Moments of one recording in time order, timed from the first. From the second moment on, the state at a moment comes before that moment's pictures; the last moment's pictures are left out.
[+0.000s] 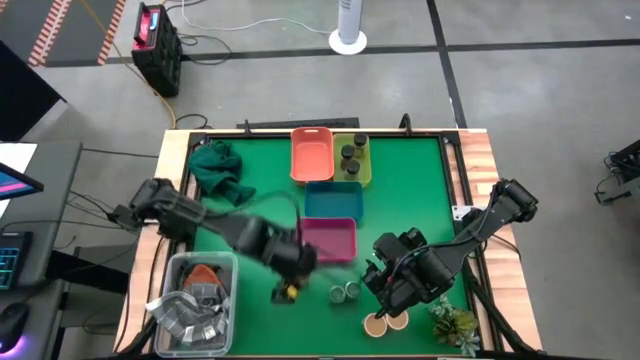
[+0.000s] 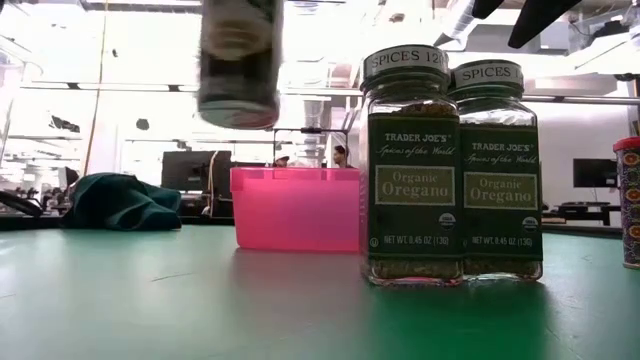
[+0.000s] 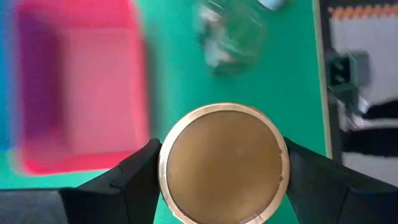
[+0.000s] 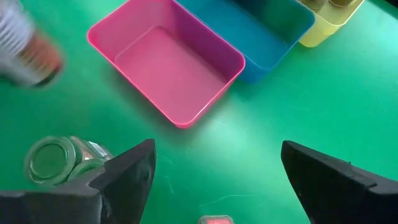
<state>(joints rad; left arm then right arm) -0.36 1.77 1.74 -1.04 -0.04 -0.30 0.64 1.71 1.58 -1.36 0.65 1.42</state>
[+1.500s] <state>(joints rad) 0.66 2.02 1.74 -0.75 0.09 0.25 0.40 1.71 1.58 -1.21 0.62 1.46</state>
